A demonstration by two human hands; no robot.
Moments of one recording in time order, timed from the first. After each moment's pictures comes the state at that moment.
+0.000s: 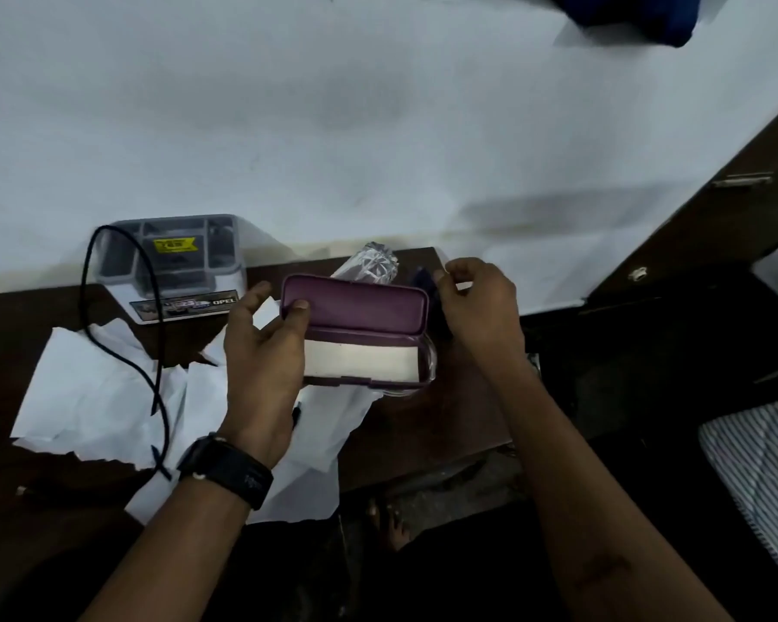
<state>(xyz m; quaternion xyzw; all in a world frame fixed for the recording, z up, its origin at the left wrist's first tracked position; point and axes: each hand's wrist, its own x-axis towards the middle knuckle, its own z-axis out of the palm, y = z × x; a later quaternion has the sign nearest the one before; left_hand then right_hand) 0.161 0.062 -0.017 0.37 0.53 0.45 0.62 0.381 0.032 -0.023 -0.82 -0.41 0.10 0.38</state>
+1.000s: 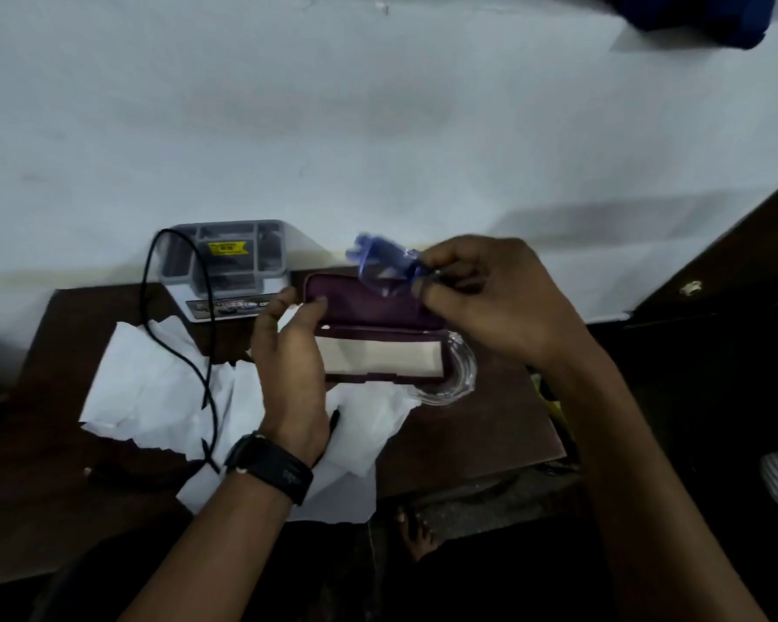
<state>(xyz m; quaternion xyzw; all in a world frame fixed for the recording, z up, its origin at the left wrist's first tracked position) 0.152 0.067 -0.011 0.26 0.52 0.49 0.65 0.330 0.018 0.063 -0.69 -0.57 0.24 0.38</state>
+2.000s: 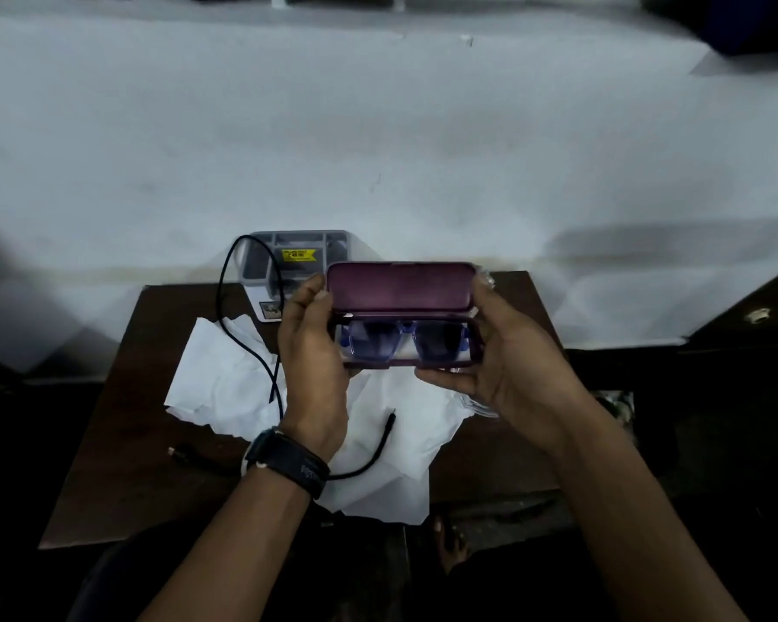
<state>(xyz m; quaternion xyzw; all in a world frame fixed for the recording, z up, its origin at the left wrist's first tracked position) 0.112 0.081 -0.001 0.28 0.48 0.54 0.64 0.276 0.021 0.030 -0.56 -0.20 0.60 0.54</state>
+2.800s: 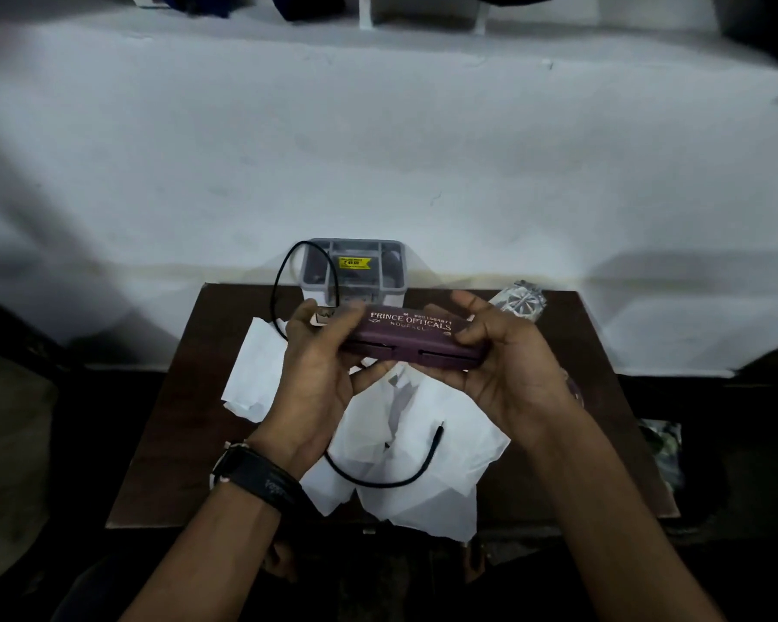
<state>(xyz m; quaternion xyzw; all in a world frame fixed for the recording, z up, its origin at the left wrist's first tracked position) 0.048 0.087 0.009 0.27 0.41 0.48 0.73 0.223 0.053 0.030 -0.47 -0.13 0.65 0.58</state>
